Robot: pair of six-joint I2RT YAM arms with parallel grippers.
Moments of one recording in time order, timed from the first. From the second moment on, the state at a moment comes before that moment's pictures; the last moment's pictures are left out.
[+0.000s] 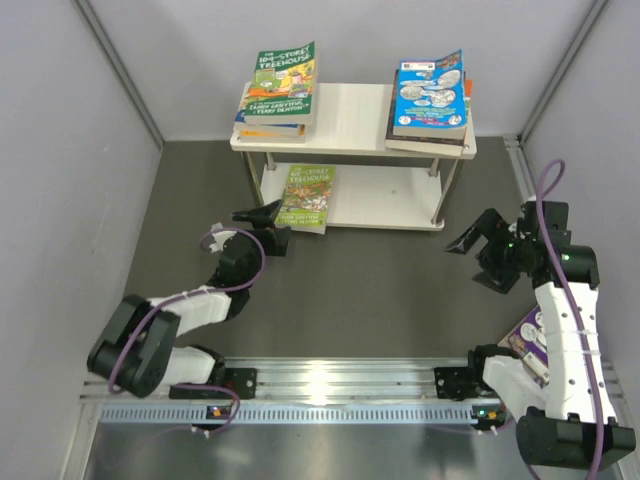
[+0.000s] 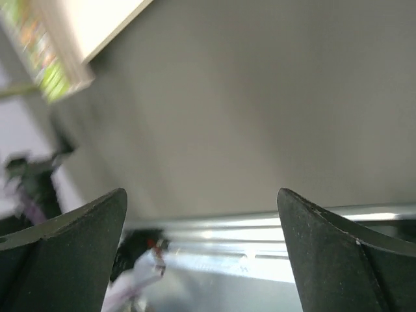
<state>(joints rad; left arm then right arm) -0.43 1.37 0.35 0.88 -0.23 -1.79 -0.07 0.89 1.07 -1.13 -0.38 0.70</state>
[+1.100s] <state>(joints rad) -0.43 0.67 0.51 -0.24 0.21 -1.31 -0.60 1.43 0.94 -1.05 0.37 0.57</state>
